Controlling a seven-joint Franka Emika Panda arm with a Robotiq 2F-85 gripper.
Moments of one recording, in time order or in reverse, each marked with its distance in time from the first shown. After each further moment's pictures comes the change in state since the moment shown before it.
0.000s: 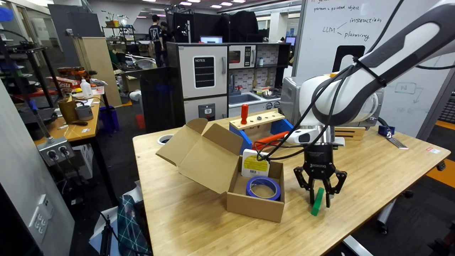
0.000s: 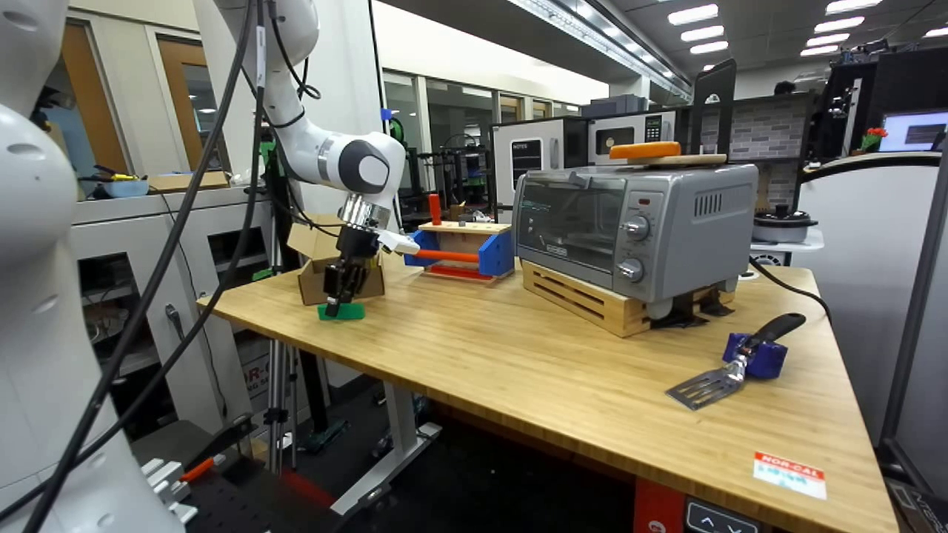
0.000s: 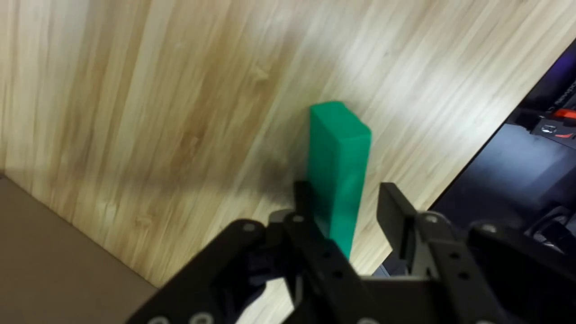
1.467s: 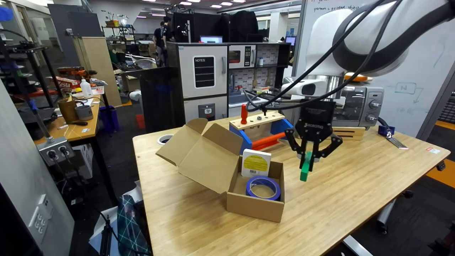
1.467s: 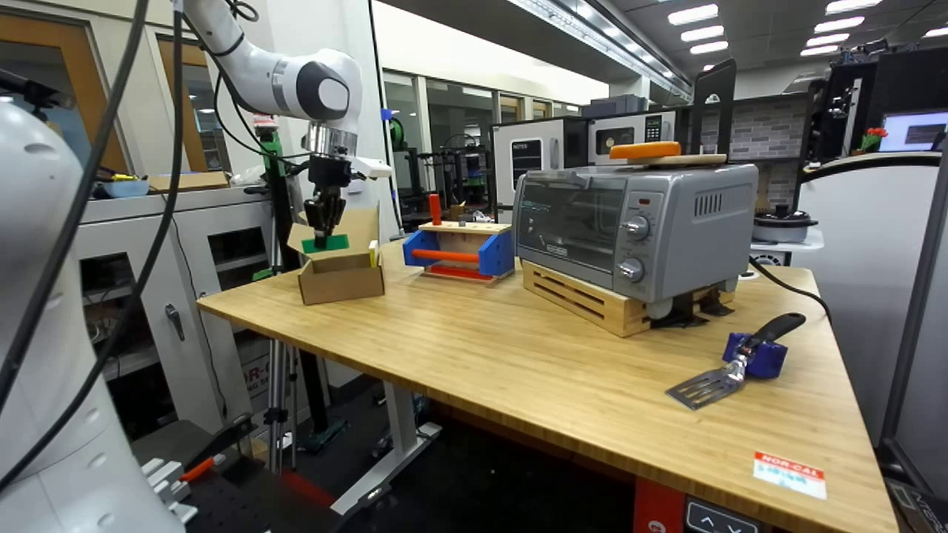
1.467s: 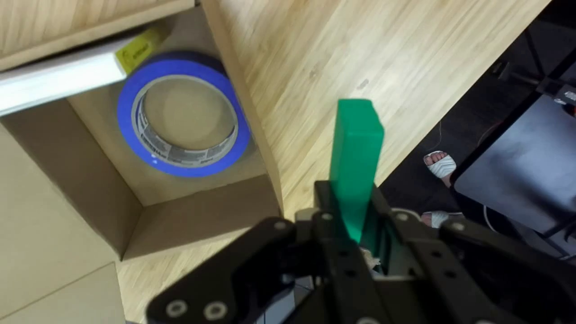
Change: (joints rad) arm 0.055 -0.262 0.047 0.004 0.000 -0.001 0.011
